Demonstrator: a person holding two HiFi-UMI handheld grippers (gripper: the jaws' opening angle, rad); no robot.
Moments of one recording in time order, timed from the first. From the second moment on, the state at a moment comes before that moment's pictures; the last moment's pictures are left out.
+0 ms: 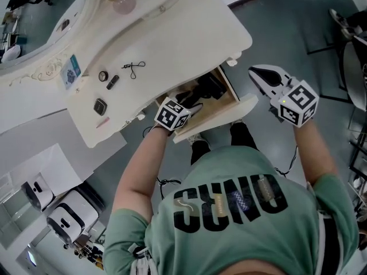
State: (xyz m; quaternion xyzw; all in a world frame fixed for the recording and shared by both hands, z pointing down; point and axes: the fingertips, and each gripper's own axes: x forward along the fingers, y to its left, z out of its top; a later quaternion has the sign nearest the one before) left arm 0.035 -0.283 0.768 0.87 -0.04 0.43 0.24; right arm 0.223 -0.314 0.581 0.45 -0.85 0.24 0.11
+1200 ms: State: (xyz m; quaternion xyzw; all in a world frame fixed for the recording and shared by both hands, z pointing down) left arm -0.226 -0.279 0.336 0.93 -0.34 -0.08 0.11; right arm 0.037 -0.325 0.347 0.38 -0.92 0.12 0.07
